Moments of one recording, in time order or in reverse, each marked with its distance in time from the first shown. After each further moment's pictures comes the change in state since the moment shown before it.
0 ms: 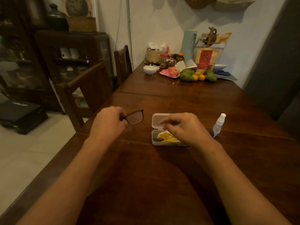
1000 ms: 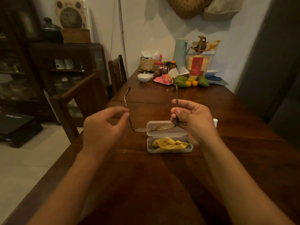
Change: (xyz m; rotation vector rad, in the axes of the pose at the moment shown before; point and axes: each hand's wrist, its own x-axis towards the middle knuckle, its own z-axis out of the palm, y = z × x) left_hand -0.018 0.009 -0.014 -0.376 0.422 0.429; right_hand -0.001 -0.021 -0.031 0.994 0.325 0.262
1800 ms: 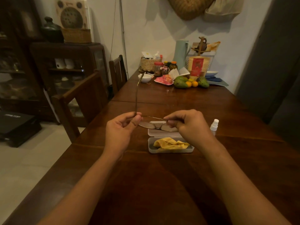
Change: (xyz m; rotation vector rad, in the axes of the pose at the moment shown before) left_hand -0.010 -0.007 0.048 -0.677 -0.072 -0.574; right_hand -0.001 0.008 -0.002 -0.859 -0.135 -0.272
